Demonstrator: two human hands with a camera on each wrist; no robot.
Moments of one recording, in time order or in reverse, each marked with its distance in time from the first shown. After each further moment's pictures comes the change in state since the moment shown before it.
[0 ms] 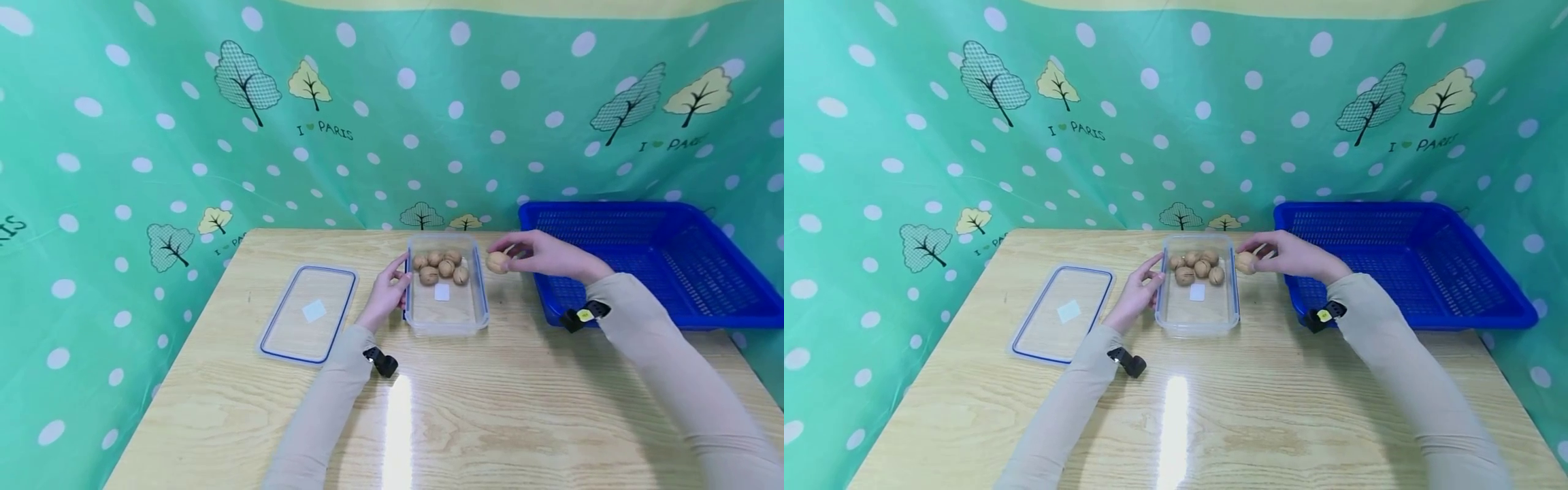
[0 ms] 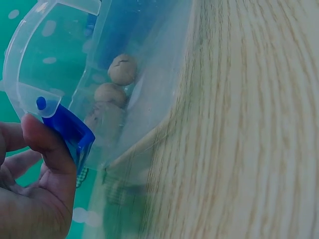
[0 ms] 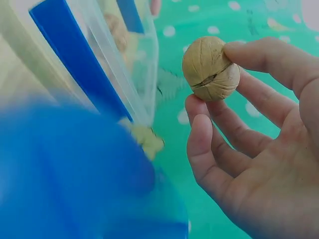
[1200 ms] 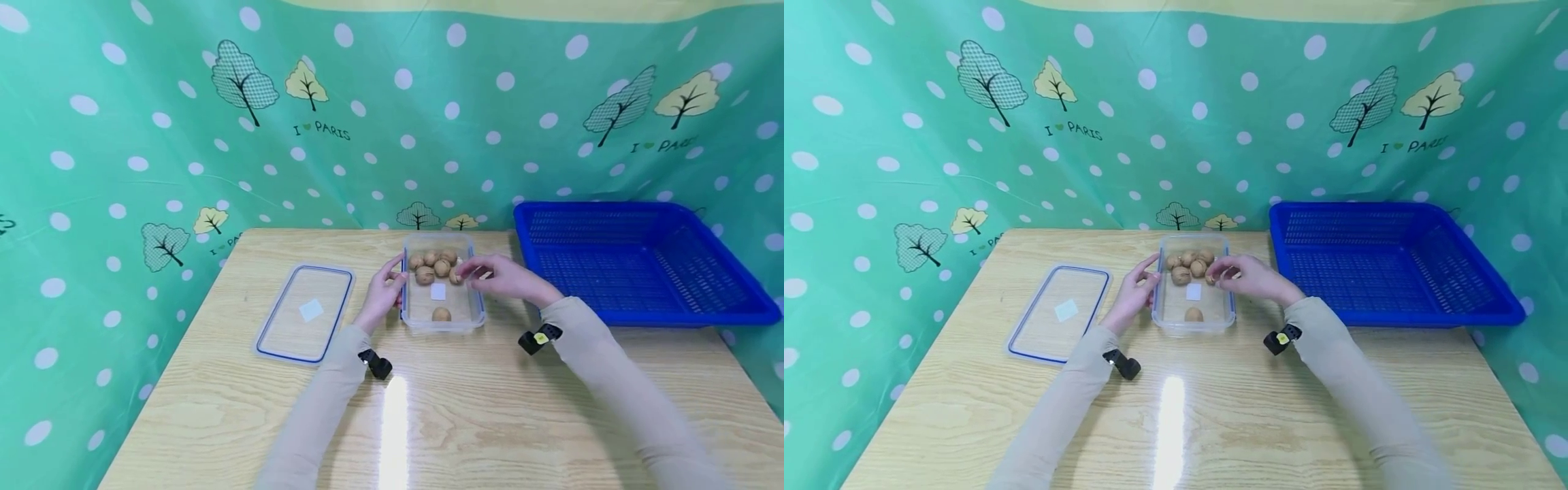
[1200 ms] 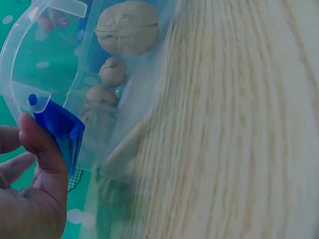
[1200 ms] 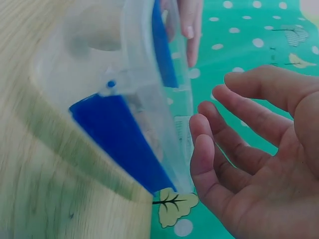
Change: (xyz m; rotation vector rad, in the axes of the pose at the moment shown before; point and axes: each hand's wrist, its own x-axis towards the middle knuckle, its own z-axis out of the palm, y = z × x) left_hand -0.006 0.003 0.001 -0.004 0.034 0.025; right_hand 0.021 -0.002 0.063 0.058 0.034 -0.137
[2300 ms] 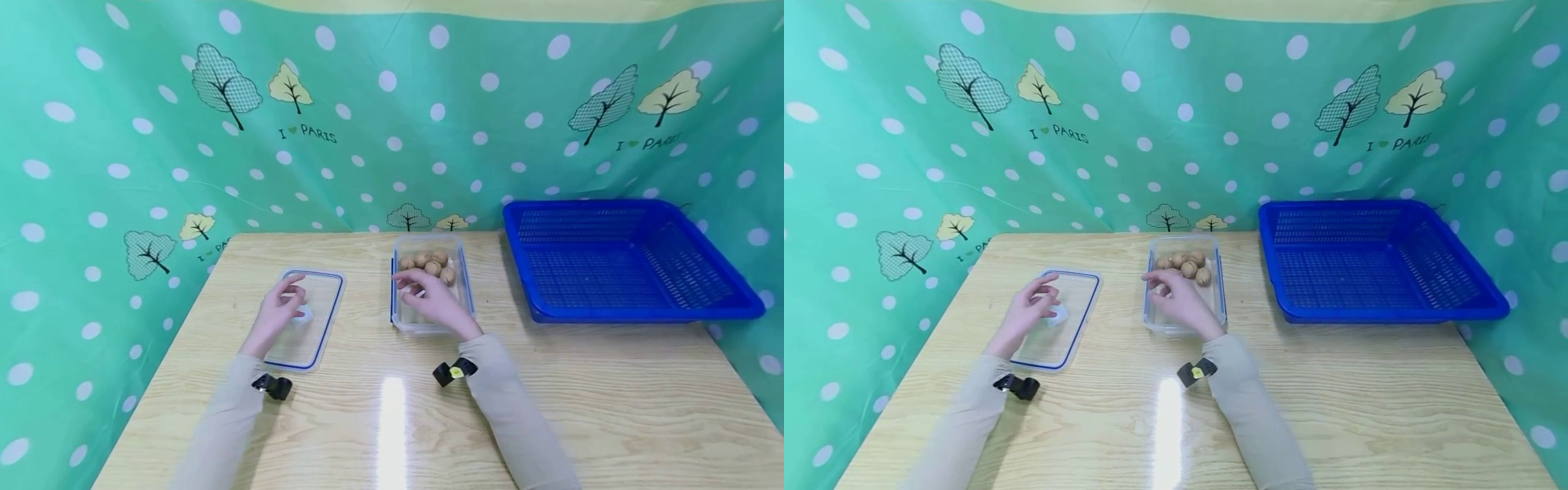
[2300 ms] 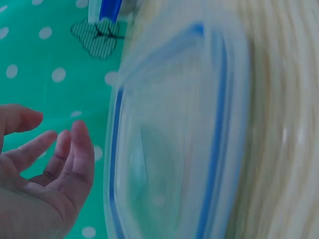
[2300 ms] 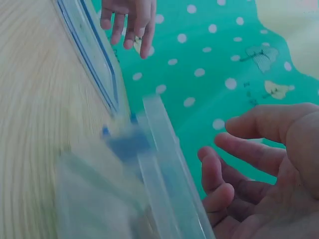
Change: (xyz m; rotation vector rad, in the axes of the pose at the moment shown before) left_hand -0.056 0.008 -0.154 0.303 0.110 0.024; right_hand 0.041 -0.043 0.095 0.148 0.280 0.024
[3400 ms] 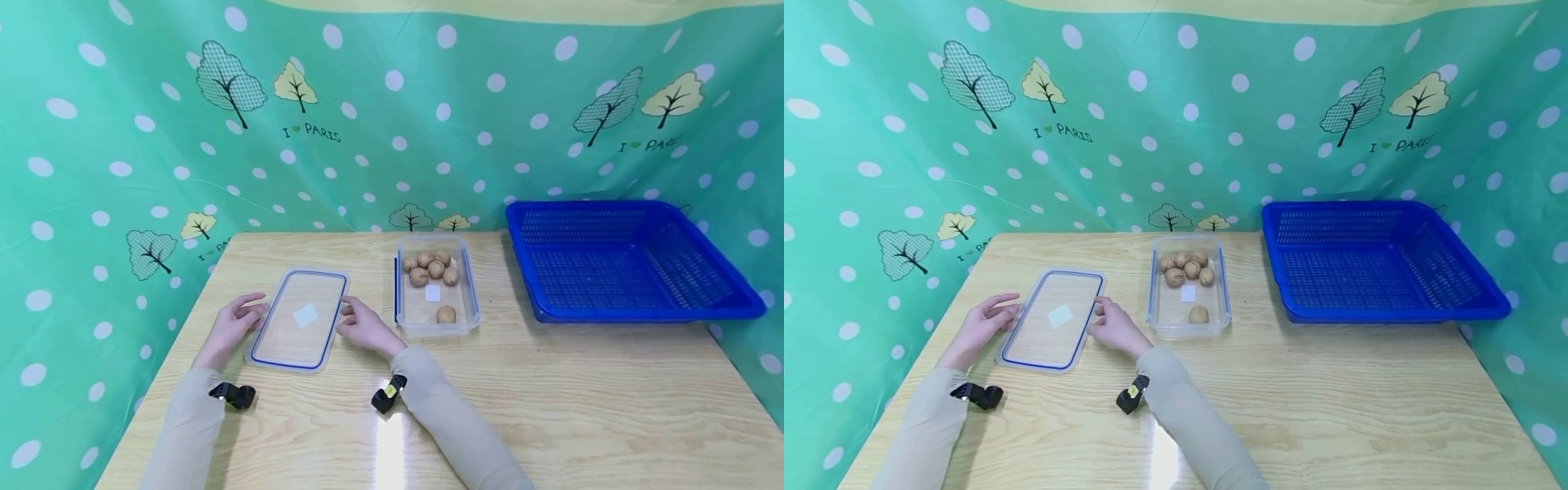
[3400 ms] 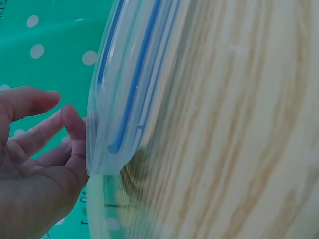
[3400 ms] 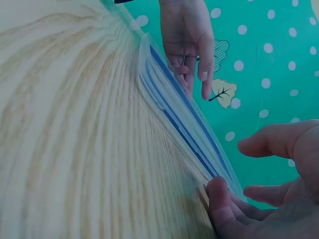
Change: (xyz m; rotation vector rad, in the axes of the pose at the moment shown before) left_hand -0.021 -0.040 -0.077 0.036 0.006 -0.159; right_hand 0.038 -0.002 0.134 0.184 -0.100 0.279
